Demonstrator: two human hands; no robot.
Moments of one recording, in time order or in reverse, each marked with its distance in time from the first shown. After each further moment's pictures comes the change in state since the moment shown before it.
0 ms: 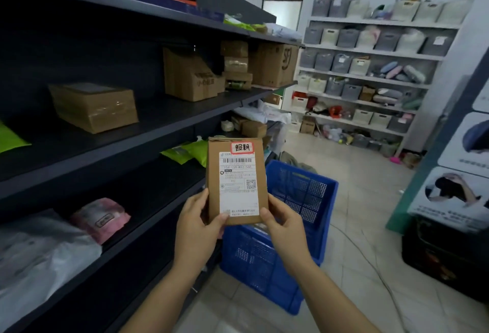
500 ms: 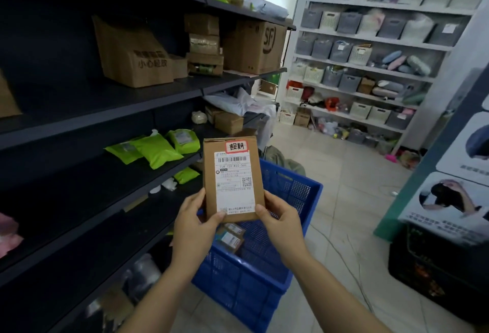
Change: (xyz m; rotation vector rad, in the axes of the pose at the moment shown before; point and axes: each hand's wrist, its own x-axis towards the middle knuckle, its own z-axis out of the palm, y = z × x) left_hand 0.102 -0.028 0.230 -0.015 0.008 -0.122; right_hand 0.186 0.081 -0.151 -0.048 -0.056 0.012
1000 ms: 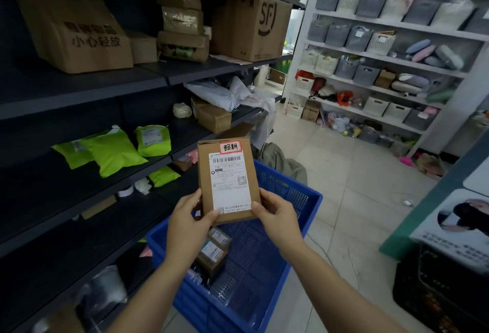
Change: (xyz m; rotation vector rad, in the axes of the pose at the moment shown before) left_hand 0.131 -0.027 0.169 0.032 0.044 -0.130; right_hand 0.198 0.081 -0.088 -0.085 -0.120 0.095
